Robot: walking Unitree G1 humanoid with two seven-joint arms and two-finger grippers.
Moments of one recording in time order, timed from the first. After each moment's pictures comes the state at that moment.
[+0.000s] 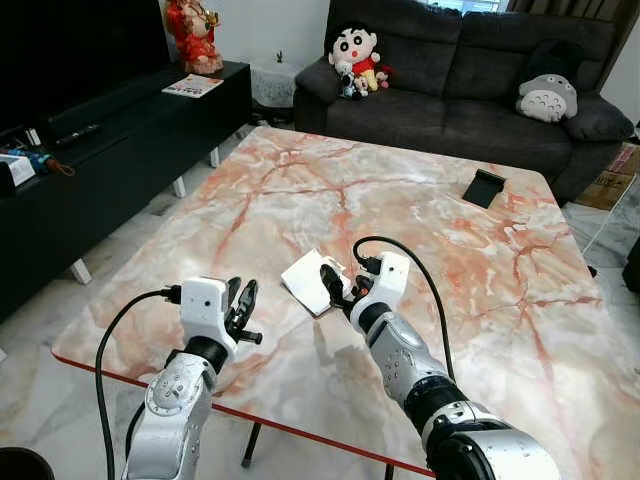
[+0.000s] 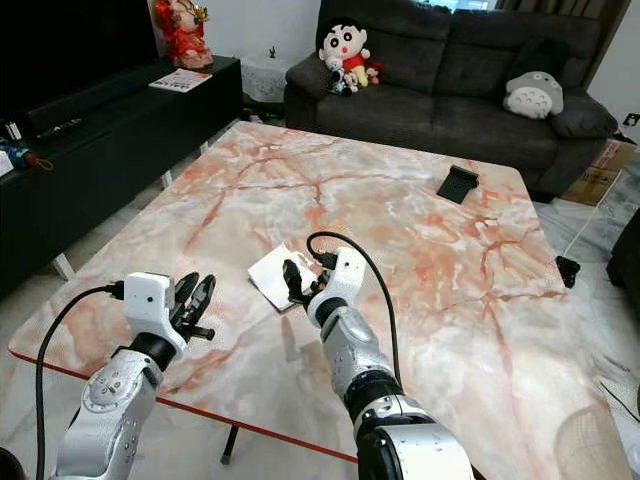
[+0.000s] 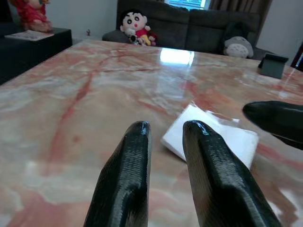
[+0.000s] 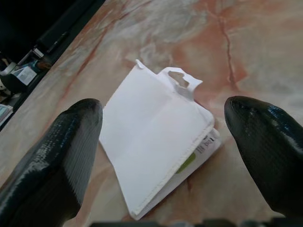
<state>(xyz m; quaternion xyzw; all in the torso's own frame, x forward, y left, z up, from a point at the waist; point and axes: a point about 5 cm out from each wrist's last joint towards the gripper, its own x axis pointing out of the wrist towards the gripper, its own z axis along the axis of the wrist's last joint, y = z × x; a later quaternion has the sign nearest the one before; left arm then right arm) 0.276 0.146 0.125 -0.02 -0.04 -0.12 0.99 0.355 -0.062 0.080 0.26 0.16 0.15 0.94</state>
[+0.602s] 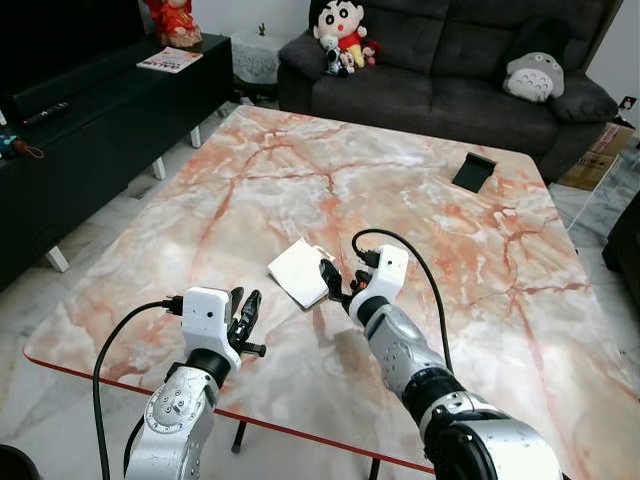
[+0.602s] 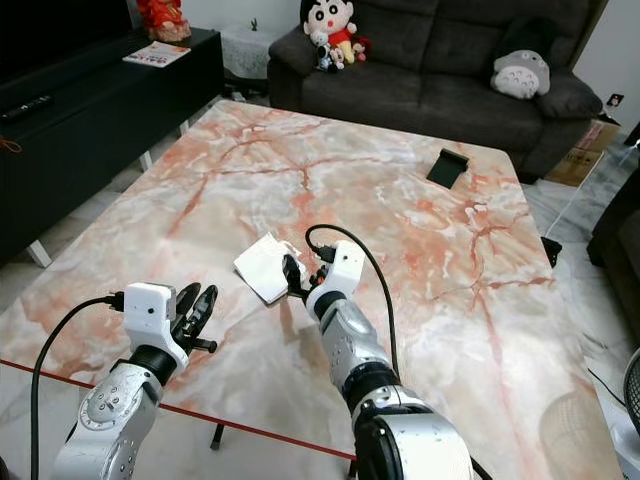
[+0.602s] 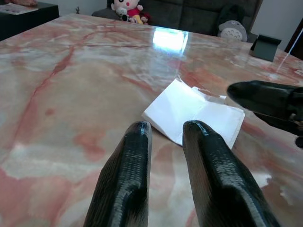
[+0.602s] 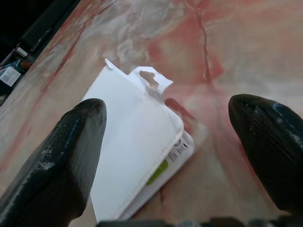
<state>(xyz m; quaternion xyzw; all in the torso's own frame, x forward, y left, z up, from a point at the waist) 0.260 0.142 0.128 -0.02 -0.03 -0.12 0.99 0.362 -0.059 0.091 0.25 0.15 0.15 0.94</state>
